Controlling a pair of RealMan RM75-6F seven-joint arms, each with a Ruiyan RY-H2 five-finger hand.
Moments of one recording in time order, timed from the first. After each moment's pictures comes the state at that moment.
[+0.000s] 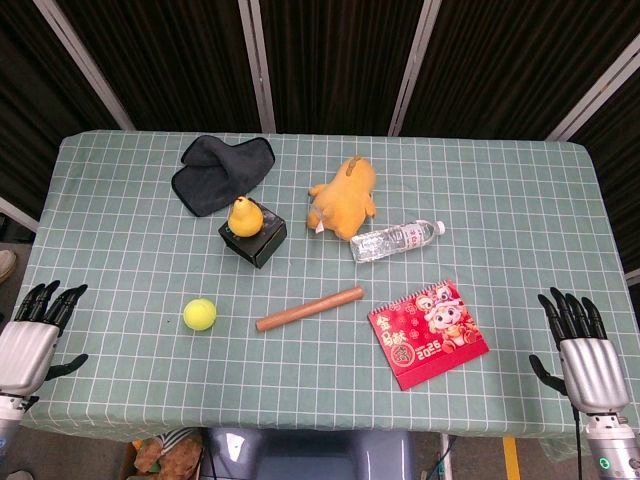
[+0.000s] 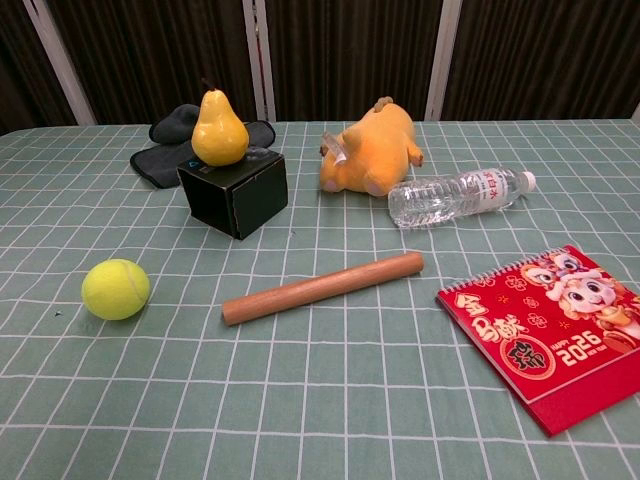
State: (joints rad) left arm -0.12 -1.15 0.00 -1.57 1.58 1.46 0.13; right arm 0.06 -1.13 0.03 -1.62 -1.57 1.51 -0.11
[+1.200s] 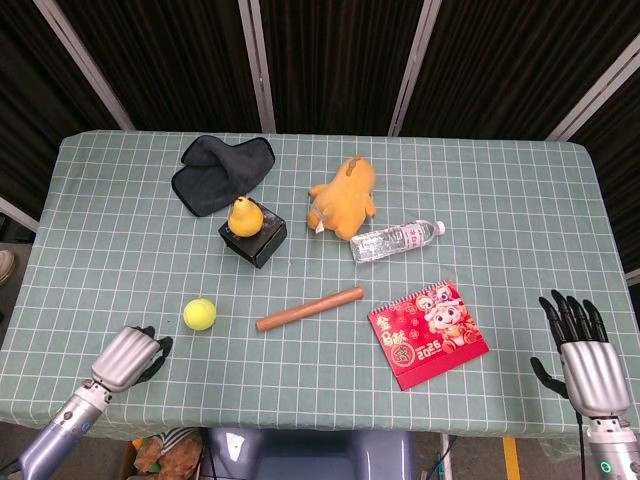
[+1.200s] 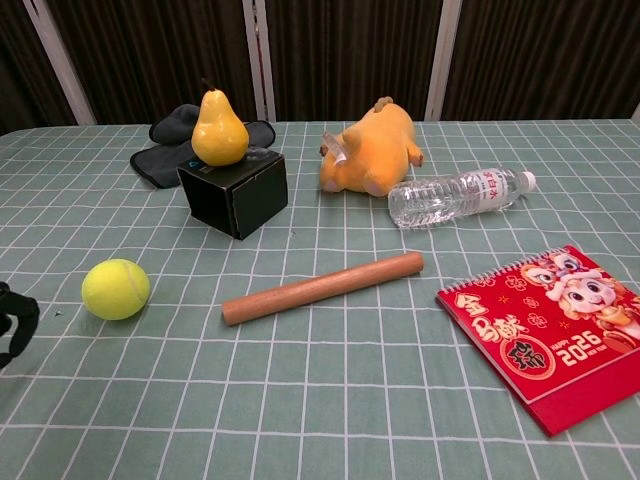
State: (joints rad) left arm -0.31 -1.40 0.09 -1.35 1.74 1.20 0.13; right arm 0.05 -1.13 0.02 -1.61 -1.59 1.52 -0.12
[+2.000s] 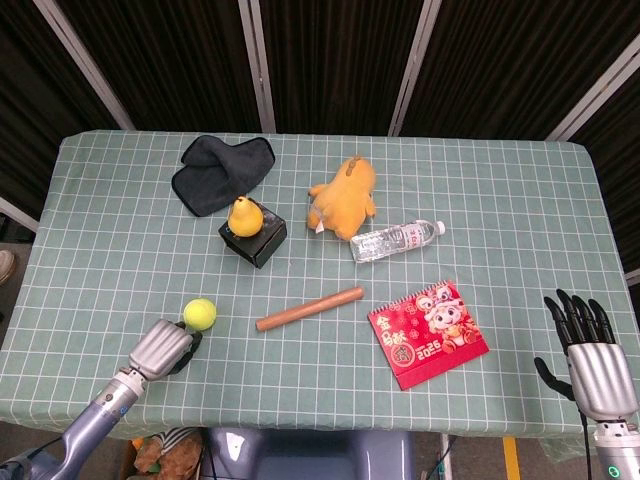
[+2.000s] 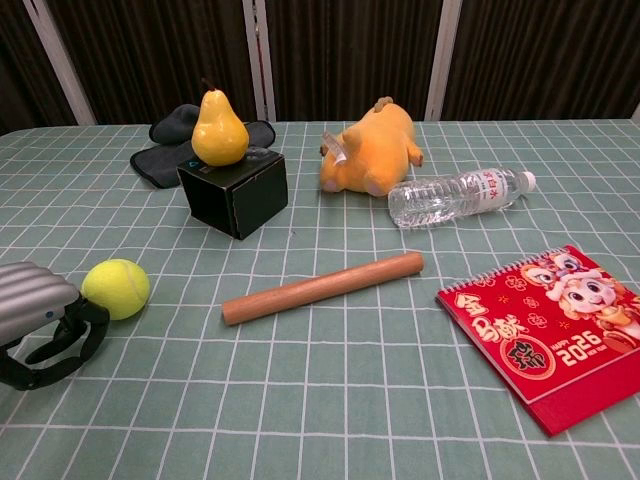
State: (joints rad) left arm -0.41 -1.49 0.05 -1.37 1.61 1.05 0.24; right arm 0.04 -1.12 0.02 -1.61 -1.60 1.55 -0.09
